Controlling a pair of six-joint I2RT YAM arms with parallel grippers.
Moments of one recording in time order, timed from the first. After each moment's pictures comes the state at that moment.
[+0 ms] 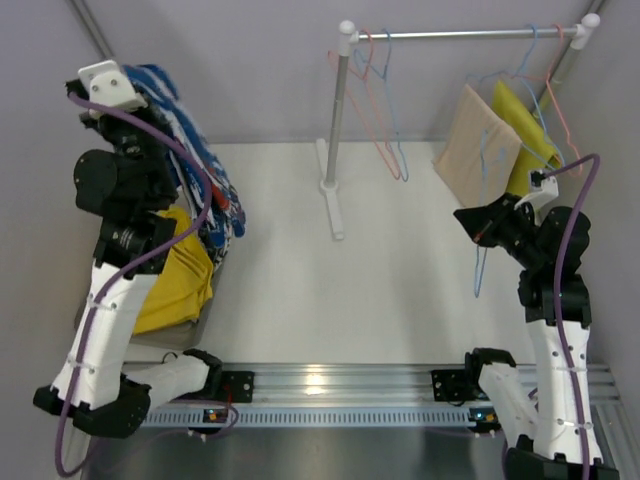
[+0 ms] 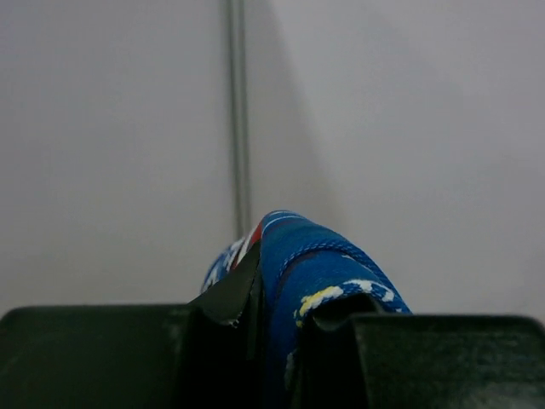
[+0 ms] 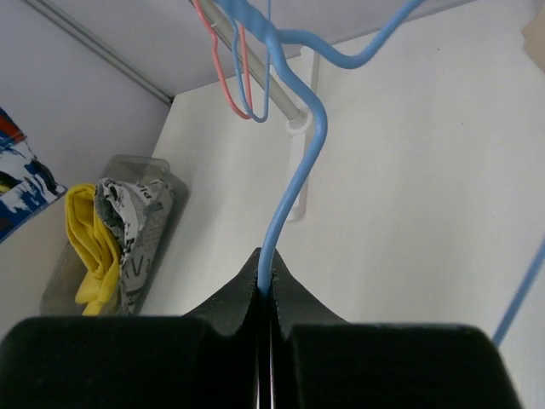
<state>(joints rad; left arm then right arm) -0.44 1.16 1.67 0.13 -0.68 0.36 -0.11 0.70 0.94 -0.43 -0.54 0.51</state>
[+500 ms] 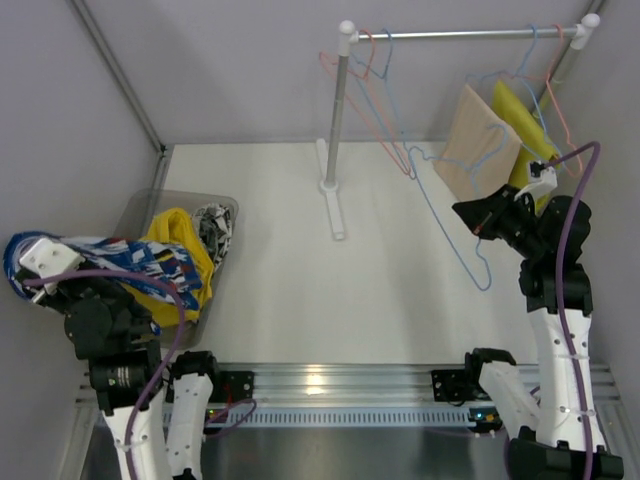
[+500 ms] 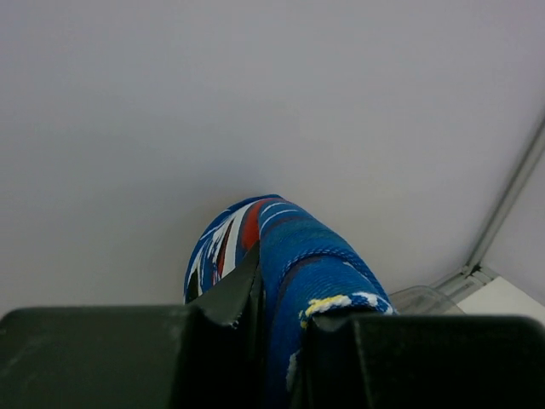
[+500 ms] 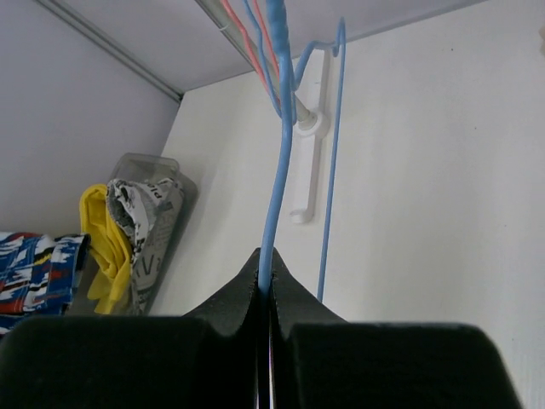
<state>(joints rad) 0.13 0.42 1.01 -0.18 -0.83 0.22 -0.11 0.77 0.99 -0.42 -0.57 0.52</state>
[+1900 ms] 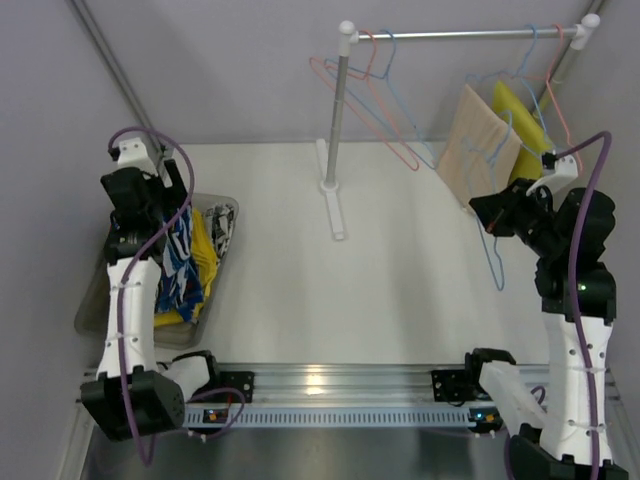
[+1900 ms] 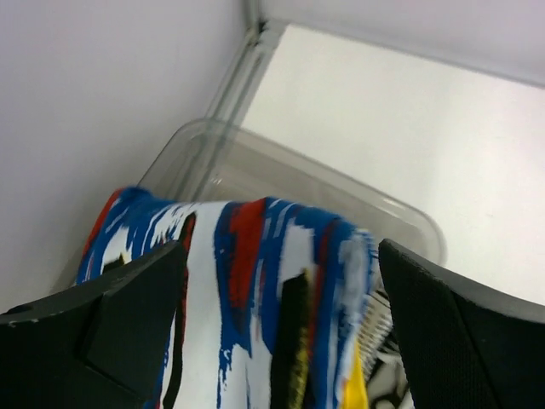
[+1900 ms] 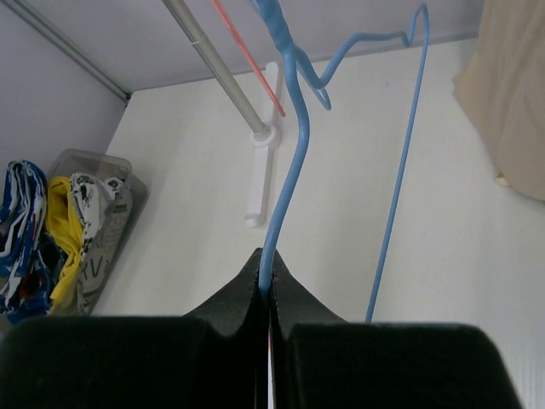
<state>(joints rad) 0.19 1.12 1.05 -0.26 -0.17 -0.05 -0.11 0.79 1.20 -0.63 -0.48 0.34</state>
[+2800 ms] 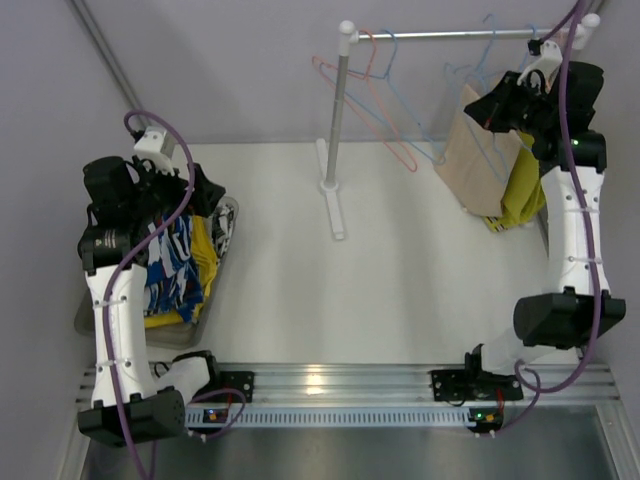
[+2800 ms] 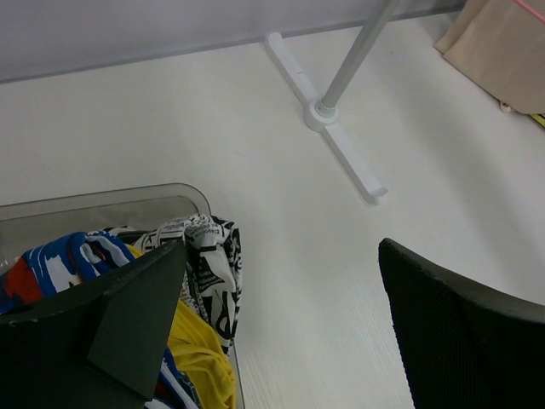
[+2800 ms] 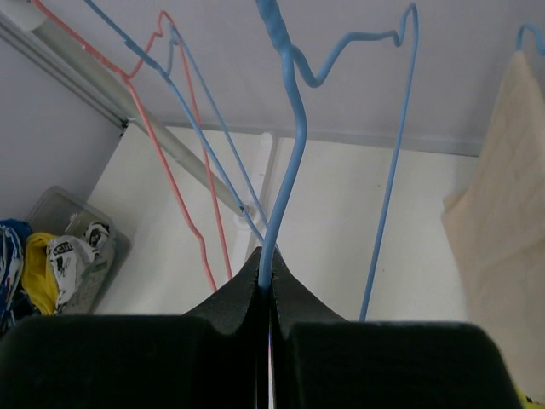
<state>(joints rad) 0.18 1.06 1.38 -0.67 0.58 0.03 -0.11 1.51 1.86 -0.61 -0.55 0.24</state>
